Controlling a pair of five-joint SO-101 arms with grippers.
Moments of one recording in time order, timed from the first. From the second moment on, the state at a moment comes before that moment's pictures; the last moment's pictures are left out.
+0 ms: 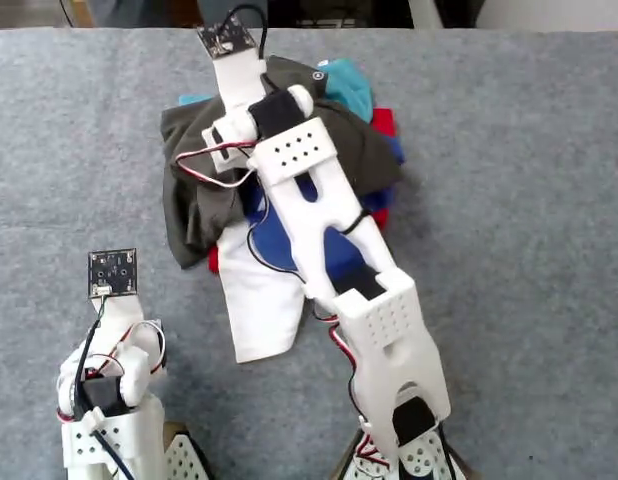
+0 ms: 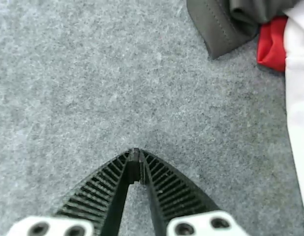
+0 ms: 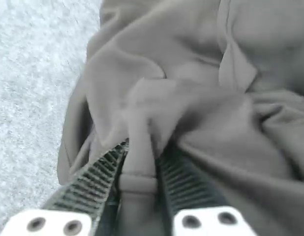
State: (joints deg) left arm -13.5 -103.8 96.4 71.9 -3.2; right arm -30.0 39.5 -58.5 87.4 -3.5
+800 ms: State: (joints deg) left arm -13.5 -103.8 96.4 71.9 -3.2; right arm -9.1 19.0 -92.4 89.4 -3.4
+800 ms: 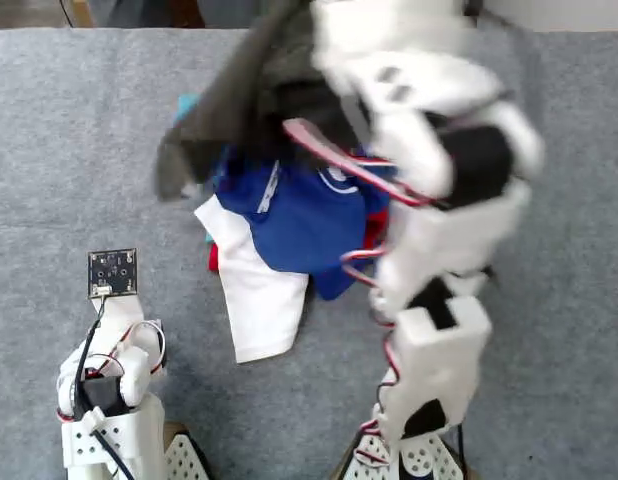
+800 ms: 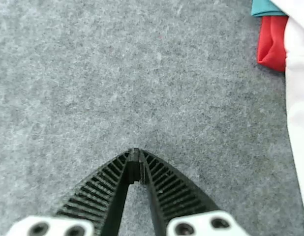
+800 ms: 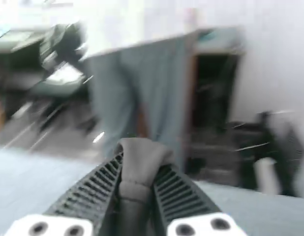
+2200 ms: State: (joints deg) left arm -10.3 -103.8 96.4 72.7 -3.2; right arm 31.6 -20.4 60.8 39.4 26.0
